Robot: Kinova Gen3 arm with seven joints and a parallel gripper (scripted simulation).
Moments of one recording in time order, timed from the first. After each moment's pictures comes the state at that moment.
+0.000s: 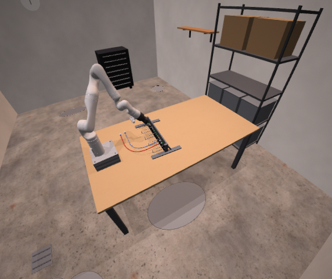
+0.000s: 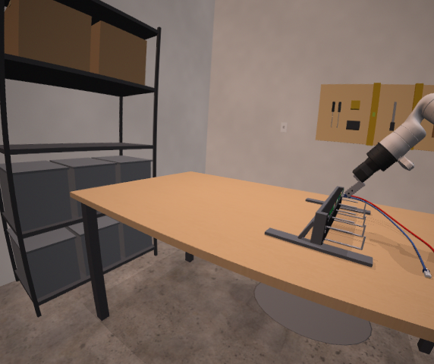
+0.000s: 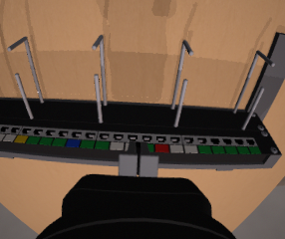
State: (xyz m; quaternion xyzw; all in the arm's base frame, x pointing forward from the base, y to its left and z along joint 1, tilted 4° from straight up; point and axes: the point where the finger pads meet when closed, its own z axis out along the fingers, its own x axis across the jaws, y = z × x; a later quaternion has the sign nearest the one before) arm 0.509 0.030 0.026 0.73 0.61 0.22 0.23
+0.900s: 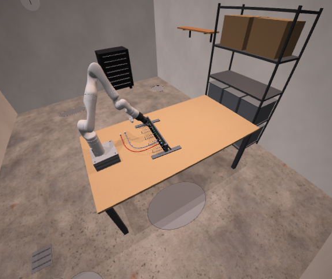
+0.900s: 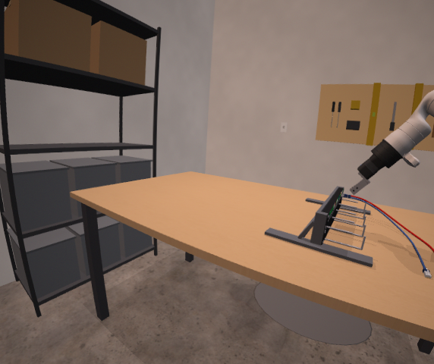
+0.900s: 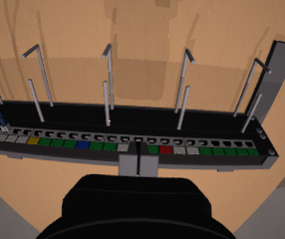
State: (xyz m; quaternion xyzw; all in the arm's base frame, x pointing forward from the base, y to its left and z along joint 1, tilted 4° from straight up) arm 0.495 0.025 0.037 0.73 0.61 0.22 0.23
